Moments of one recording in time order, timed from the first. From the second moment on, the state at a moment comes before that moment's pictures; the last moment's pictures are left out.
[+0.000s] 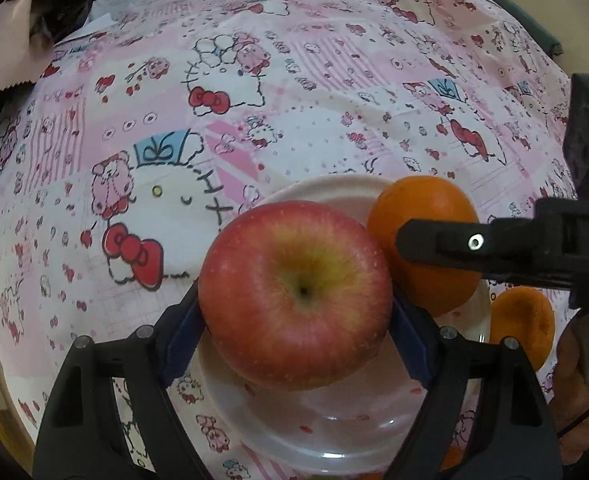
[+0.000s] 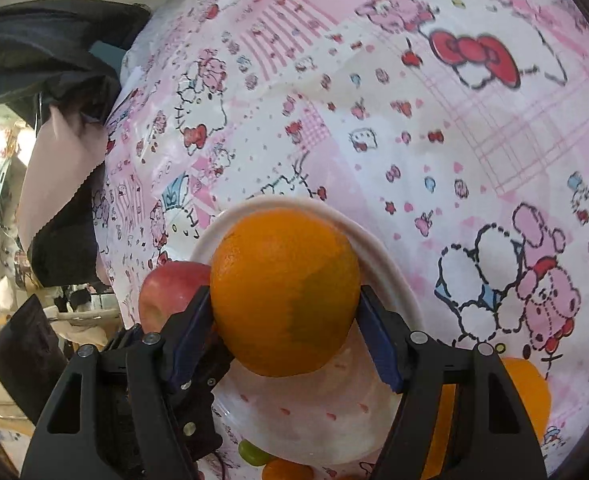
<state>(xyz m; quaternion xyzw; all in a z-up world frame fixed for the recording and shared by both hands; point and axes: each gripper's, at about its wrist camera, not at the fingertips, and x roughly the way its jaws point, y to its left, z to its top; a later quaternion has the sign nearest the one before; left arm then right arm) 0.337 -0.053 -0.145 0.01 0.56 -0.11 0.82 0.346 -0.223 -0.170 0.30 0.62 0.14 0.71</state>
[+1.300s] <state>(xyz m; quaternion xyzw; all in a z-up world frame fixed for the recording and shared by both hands) 0.285 -0.023 -0.071 -0.05 0.48 -0.08 0.87 0.310 -0.261 -0.093 0.31 0.56 0.15 0.75</state>
